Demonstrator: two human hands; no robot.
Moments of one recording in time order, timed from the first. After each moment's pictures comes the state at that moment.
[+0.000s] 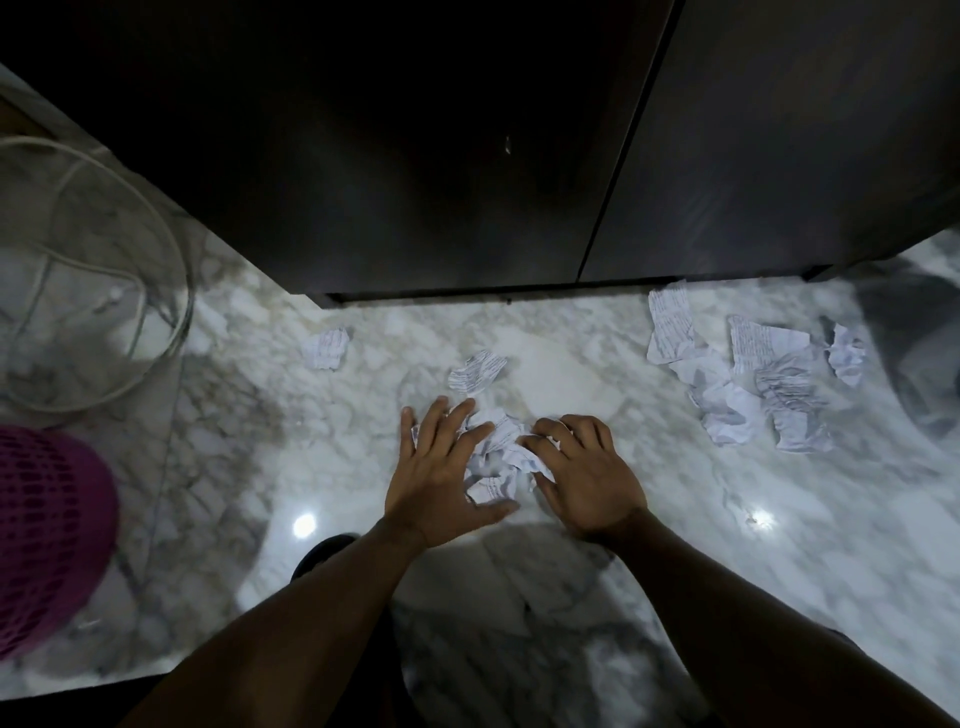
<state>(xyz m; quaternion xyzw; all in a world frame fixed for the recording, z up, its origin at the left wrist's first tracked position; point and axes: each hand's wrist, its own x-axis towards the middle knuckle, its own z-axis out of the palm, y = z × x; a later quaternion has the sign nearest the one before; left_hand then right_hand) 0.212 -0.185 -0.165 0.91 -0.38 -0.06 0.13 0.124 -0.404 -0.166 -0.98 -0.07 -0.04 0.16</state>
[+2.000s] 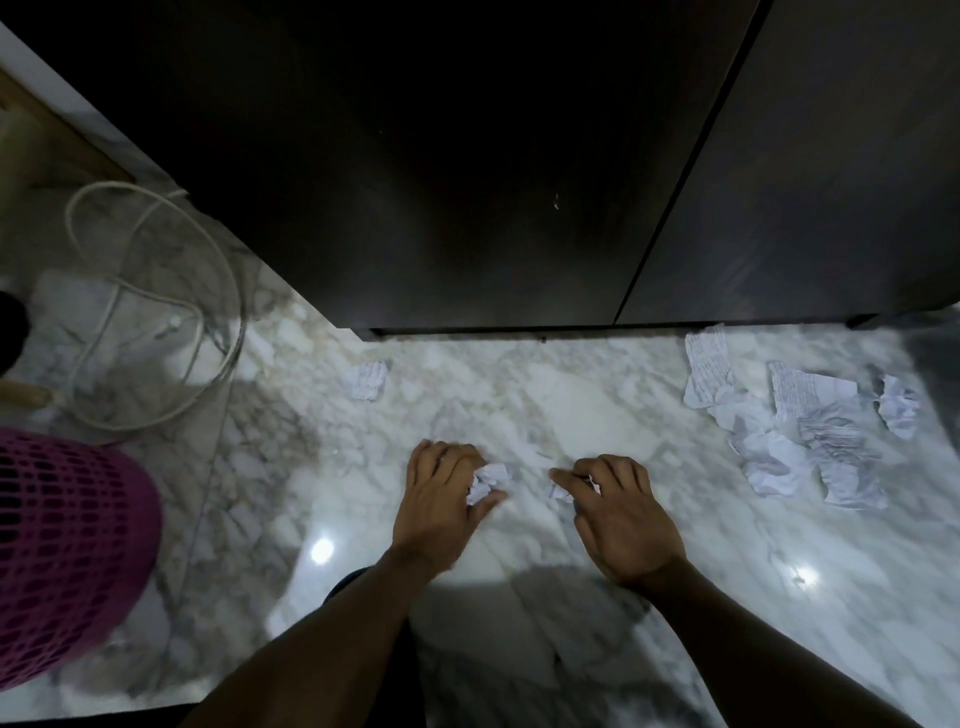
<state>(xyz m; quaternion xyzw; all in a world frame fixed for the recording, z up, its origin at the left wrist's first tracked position) 0.230 -0.165 -0.170 0.93 -0.31 0.00 0.20 0.127 -0.403 -0.154 -0.98 -0.04 0.01 0.20</state>
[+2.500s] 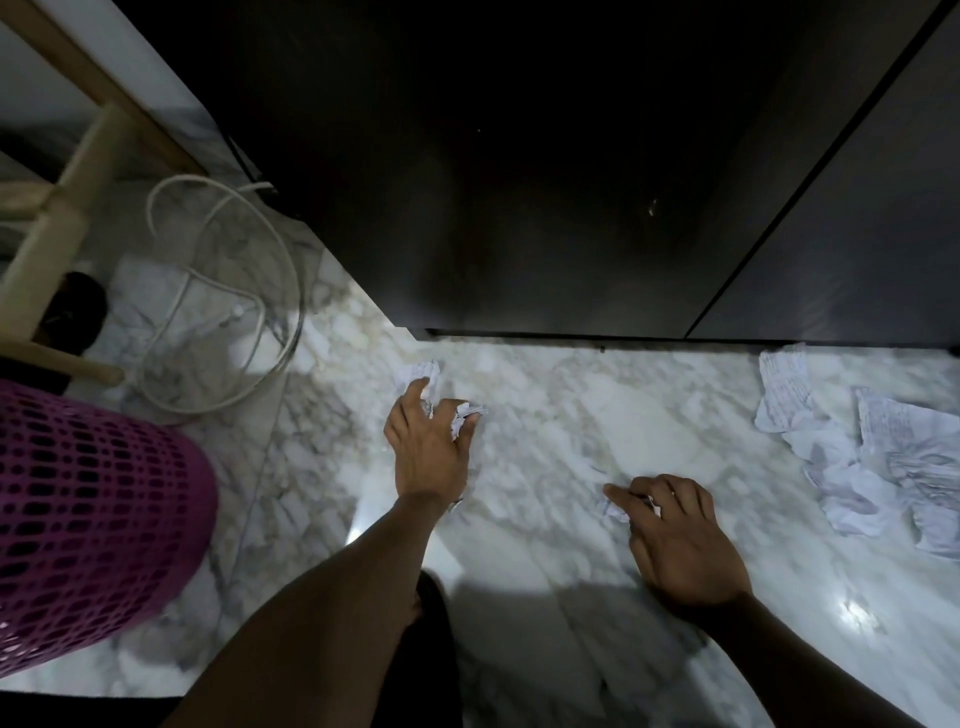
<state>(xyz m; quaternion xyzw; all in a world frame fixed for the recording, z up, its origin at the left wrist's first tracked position) 0.297 -0.143 -0.165 0.98 -0.08 0.04 0.19 0.127 -0.404 -0.164 -0.98 -0.04 -0.03 0.20</state>
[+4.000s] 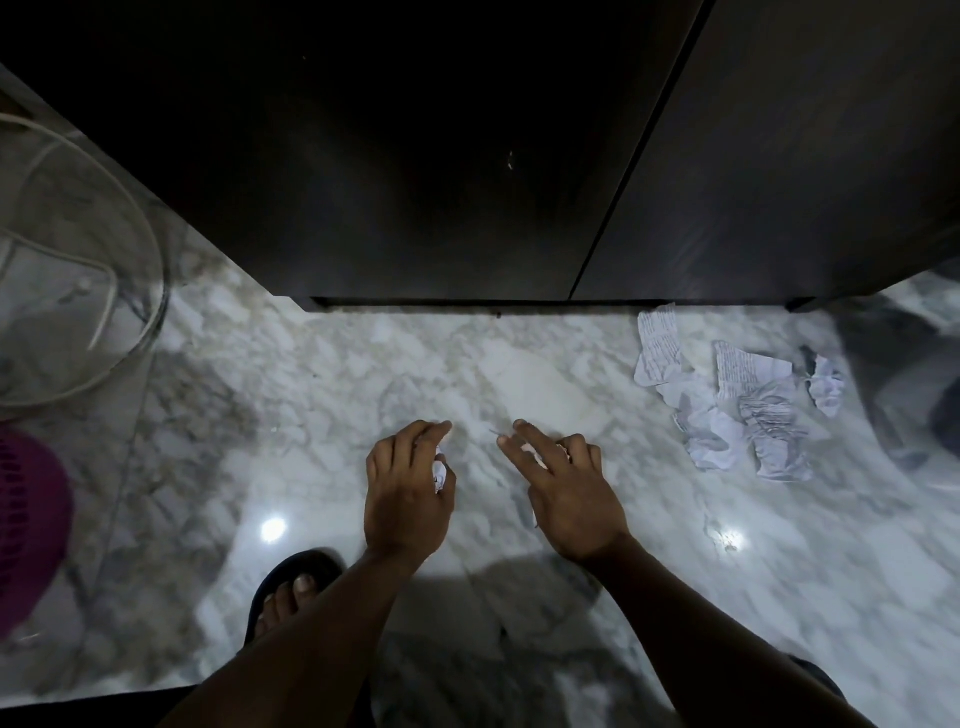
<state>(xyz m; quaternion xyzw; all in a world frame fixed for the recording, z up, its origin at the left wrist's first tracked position) 0.199 -0.198 -0.159 0.96 -0.18 0.02 0.21 0.126 -0.400 -0.161 -0.99 -0.02 -0.01 0.15</state>
